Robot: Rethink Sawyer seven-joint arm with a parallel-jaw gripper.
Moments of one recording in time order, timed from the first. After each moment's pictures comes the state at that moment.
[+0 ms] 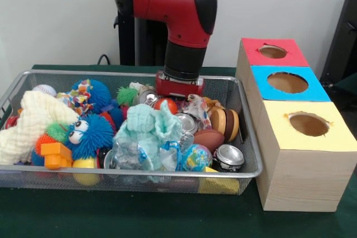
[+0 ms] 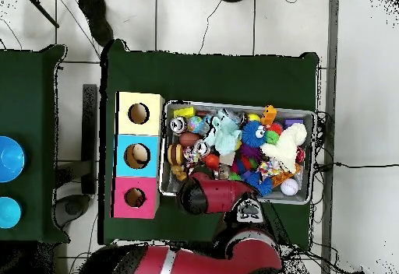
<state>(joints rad) -0.17 -0.39 -0.13 1.81 -0.27 -0.06 1.89</state>
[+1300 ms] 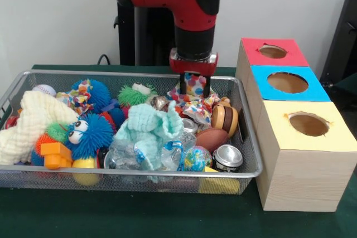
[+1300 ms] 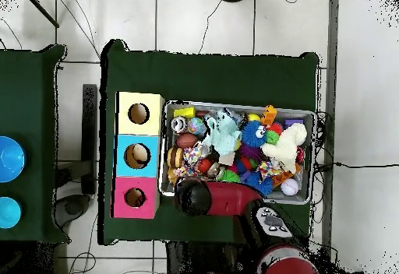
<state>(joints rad) -0.31 -0.55 0.09 1.96 -0.22 0.25 1.89</state>
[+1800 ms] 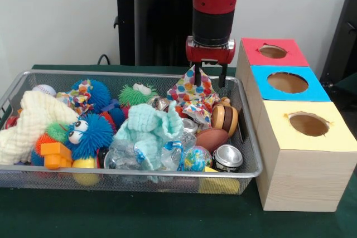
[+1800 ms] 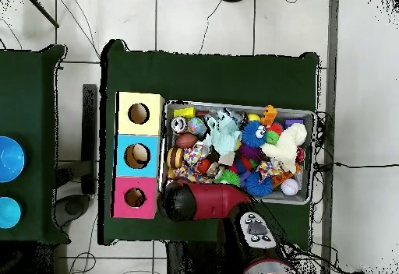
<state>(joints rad) -0.25 -0.63 0.09 1.99 -0.22 0.25 1.89</state>
